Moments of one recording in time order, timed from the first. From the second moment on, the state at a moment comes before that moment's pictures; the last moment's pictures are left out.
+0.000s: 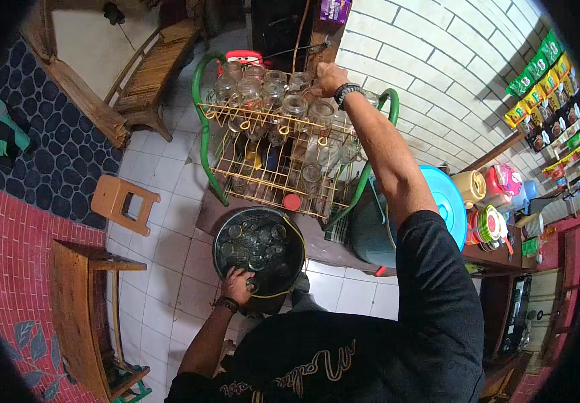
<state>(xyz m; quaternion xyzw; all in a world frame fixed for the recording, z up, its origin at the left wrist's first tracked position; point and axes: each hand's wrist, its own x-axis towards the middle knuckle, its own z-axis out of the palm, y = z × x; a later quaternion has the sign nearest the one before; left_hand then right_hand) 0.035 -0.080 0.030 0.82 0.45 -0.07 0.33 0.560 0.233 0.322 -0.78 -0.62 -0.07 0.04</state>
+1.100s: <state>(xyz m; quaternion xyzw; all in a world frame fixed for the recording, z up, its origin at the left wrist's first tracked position) 0.029 -0.081 0.015 0.83 0.44 -0.03 0.33 0.562 0.231 0.320 -0.72 -0.69 -0.06 0.03</state>
